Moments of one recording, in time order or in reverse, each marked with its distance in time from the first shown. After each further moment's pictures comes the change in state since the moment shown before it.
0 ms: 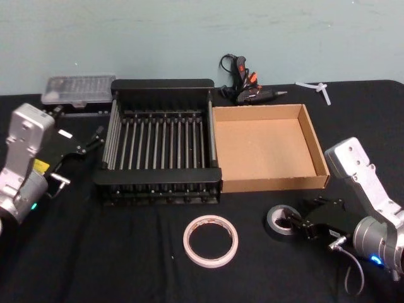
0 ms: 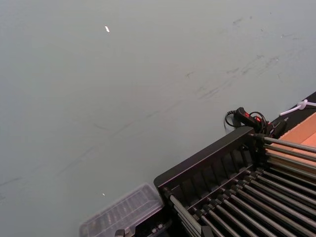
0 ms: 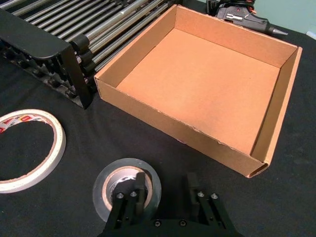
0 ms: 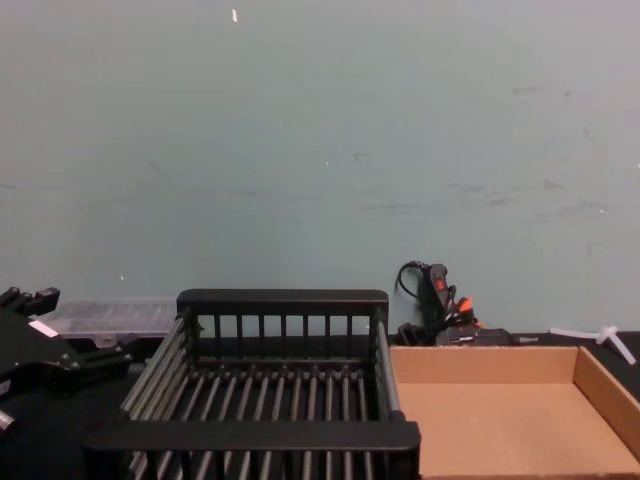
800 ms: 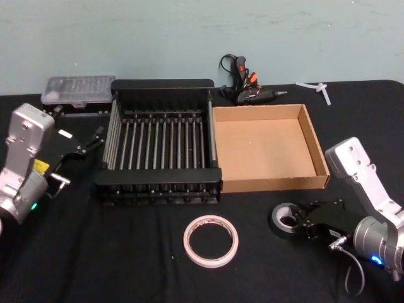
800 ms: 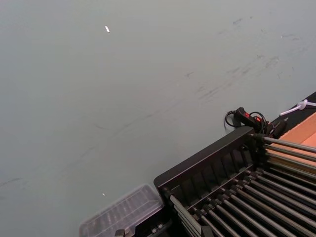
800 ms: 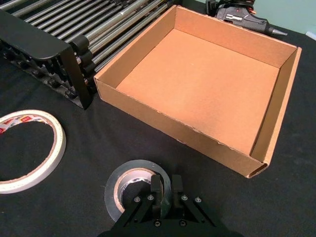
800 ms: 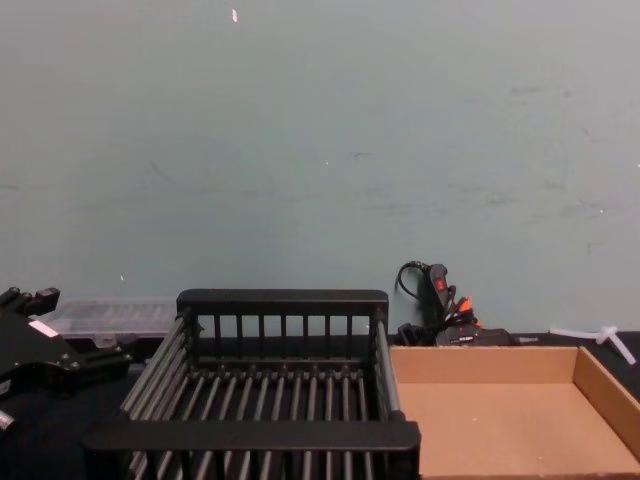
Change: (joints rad) left arm 0.000 0.000 0.000 0.000 0.000 0.000 0.000; right arm -0.001 0.000 0.001 0.000 0.001 -0.001 0.000
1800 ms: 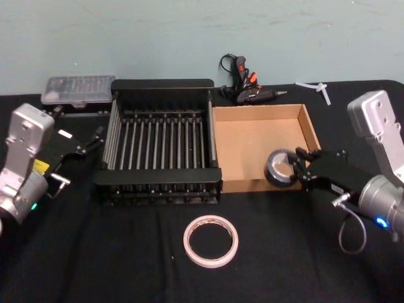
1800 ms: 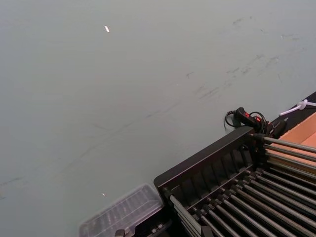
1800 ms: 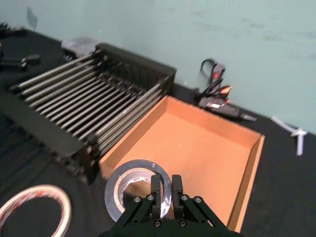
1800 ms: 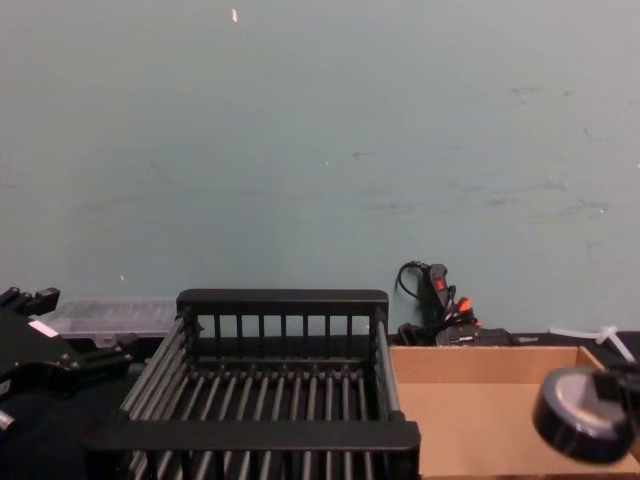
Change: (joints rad) left arm 0.000 0.000 0.000 0.000 0.000 0.000 0.000; right arm 0.025 -0.049 0.084 -0.073 -0.014 -0.112 0.053
